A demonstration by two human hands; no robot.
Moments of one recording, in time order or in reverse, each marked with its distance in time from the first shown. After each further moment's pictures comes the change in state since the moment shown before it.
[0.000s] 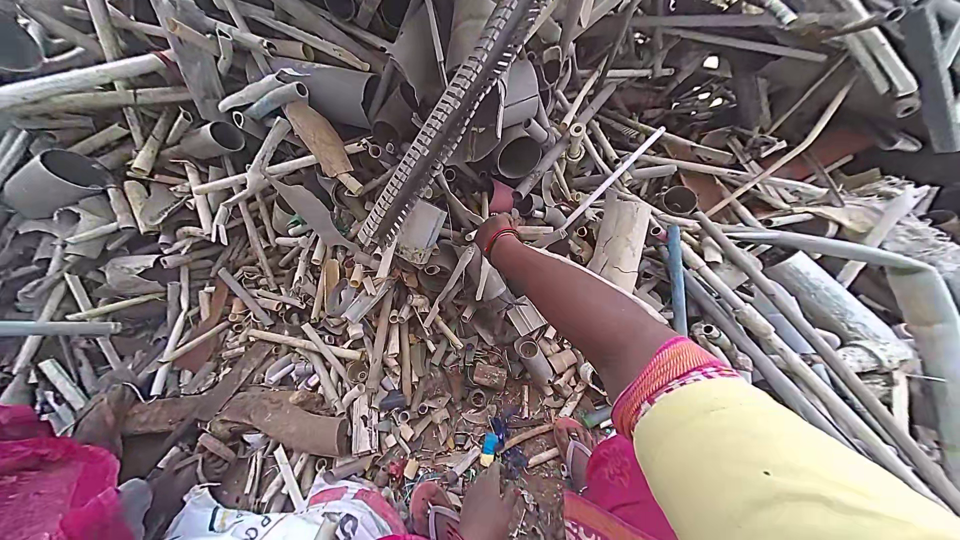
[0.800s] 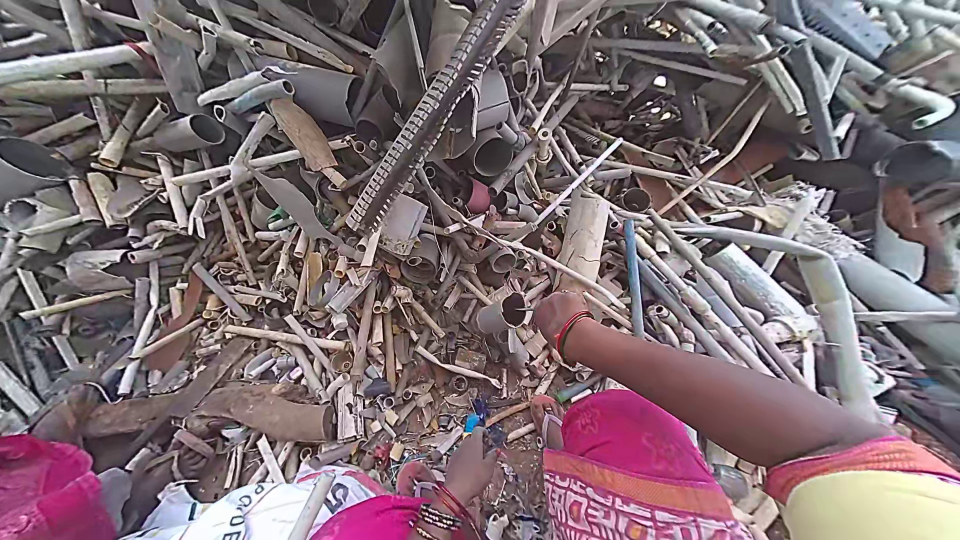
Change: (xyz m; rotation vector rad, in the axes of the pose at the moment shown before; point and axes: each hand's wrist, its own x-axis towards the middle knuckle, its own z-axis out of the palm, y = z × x) left_hand -0.010 0.006 0.000 0.077 0.028 0.052; right_hand -0.208 0.030 0.071 0.065 -0.343 0.123
